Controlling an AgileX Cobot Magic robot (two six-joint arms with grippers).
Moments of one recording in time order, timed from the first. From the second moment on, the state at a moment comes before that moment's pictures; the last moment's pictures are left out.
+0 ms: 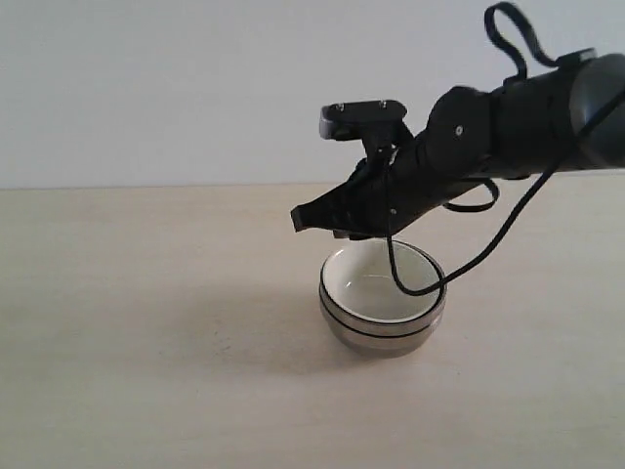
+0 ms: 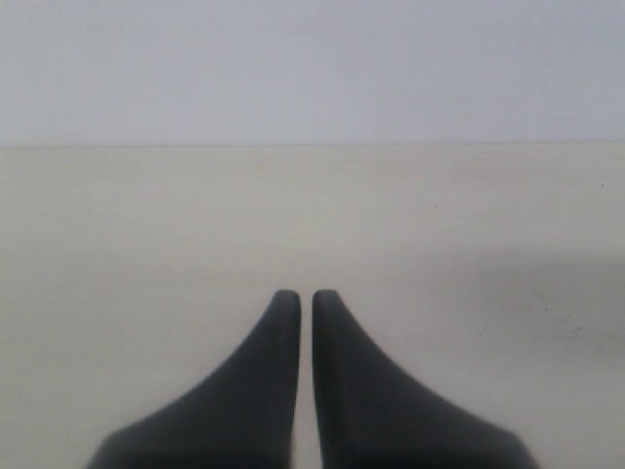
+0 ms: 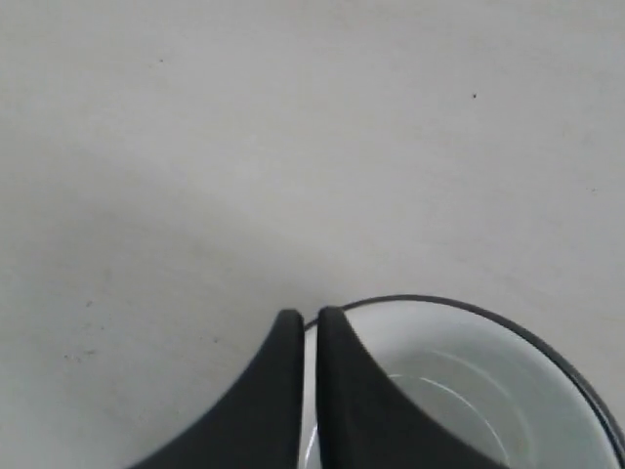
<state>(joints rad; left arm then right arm) 0.01 0.00 0.00 -0.03 0.28 0.04 0.54 1.83 -1.26 0.30 0.33 -0.16</state>
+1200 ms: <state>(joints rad) 0.01 0.00 0.00 -0.03 0.28 0.04 0.54 0.14 -0.89 -0.08 0.39 0.04</state>
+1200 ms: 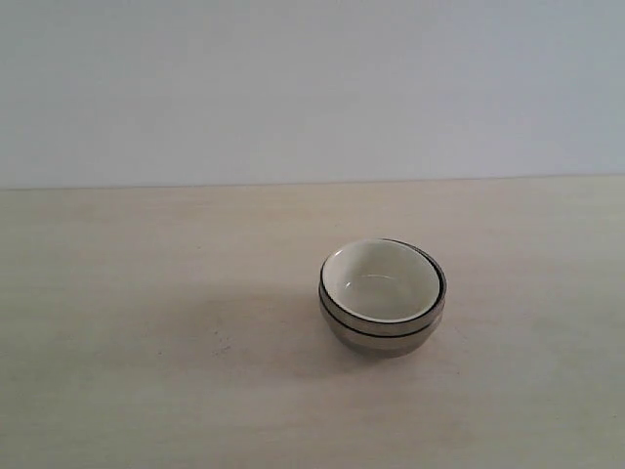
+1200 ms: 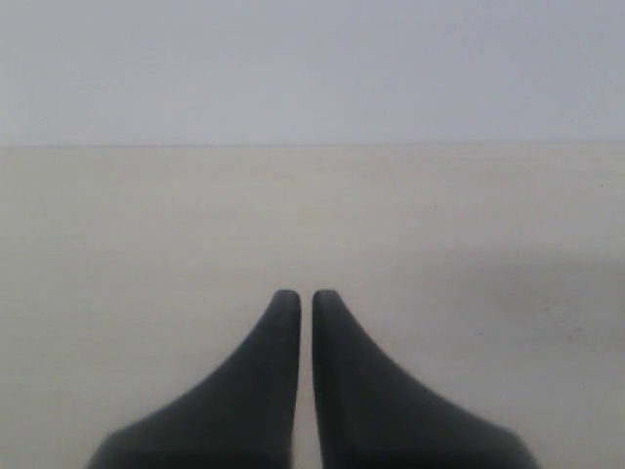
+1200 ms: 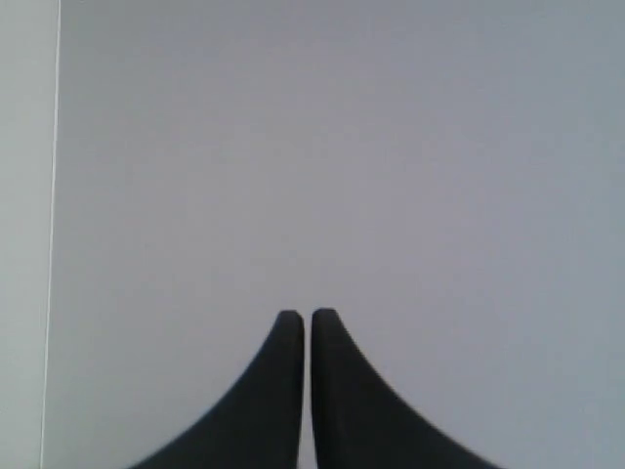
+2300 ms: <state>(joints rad) 0.01 0.00 0.00 -0.03 0.28 0.04 0.11 0.09 -0.43 0.06 0.10 0.17</state>
